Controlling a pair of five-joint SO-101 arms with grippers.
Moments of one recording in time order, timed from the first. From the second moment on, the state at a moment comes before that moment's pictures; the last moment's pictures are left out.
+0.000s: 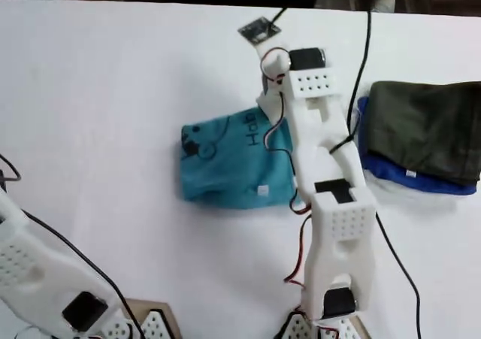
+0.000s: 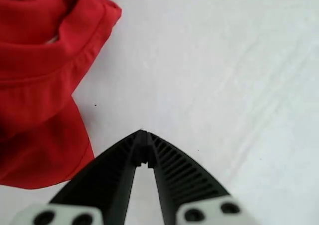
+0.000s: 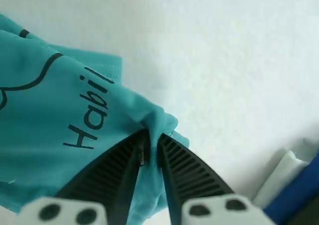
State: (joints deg) left arm -56.5 25.4 -14.6 88.6 -25.0; right arm -13.5 36.9 -38.2 87.6 26.2
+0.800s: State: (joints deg) left arm -55.6 25.4 -14.6 86.7 -25.0; right arm -12.8 29.9 -17.1 88.0 14.9
